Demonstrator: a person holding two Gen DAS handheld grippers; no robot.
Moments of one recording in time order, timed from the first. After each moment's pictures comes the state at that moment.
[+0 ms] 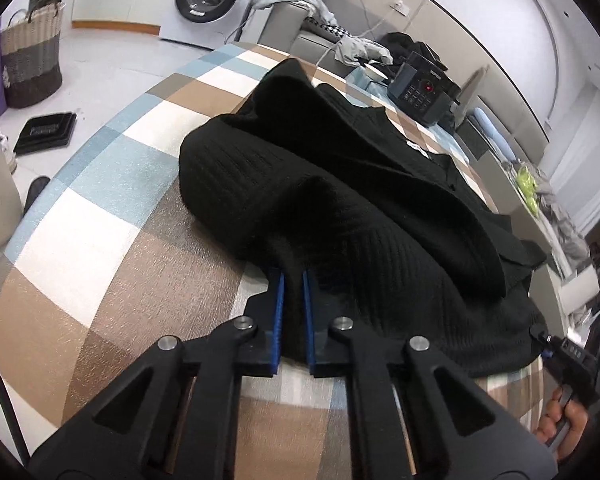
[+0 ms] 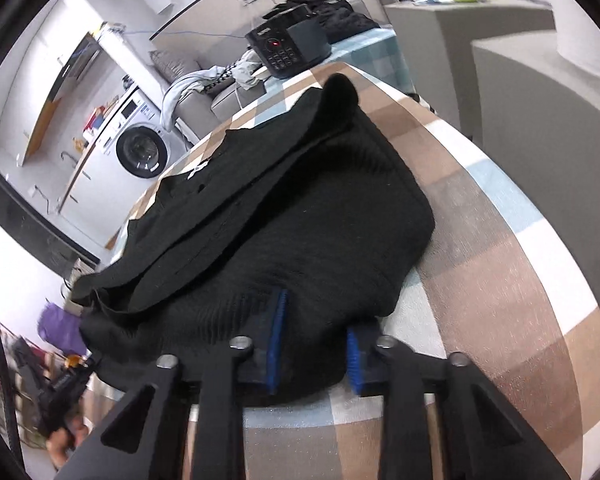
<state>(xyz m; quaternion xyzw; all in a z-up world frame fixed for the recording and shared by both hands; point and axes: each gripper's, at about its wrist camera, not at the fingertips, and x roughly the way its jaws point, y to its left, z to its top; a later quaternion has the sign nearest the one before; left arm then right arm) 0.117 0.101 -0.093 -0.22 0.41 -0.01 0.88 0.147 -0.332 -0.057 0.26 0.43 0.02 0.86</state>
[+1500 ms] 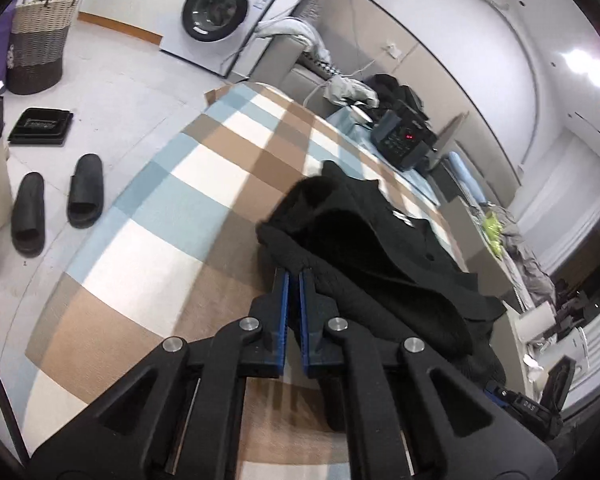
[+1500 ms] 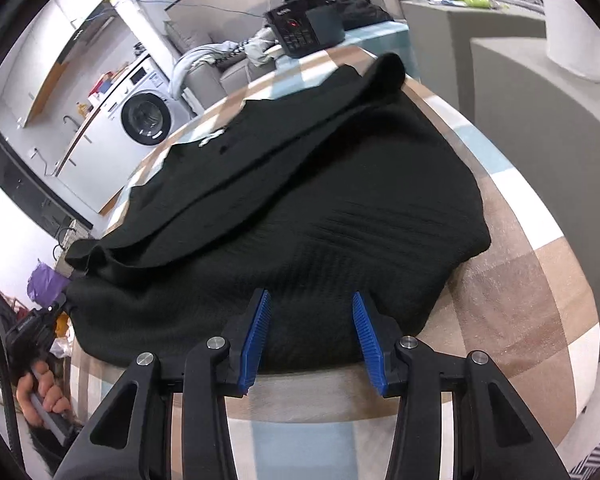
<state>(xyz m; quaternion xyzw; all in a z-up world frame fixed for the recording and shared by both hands) 0.085 0.173 -0.062 -0.29 0.35 -0.02 0.89 0.118 -0.311 -0.060 0.24 0.47 0.03 0.85</state>
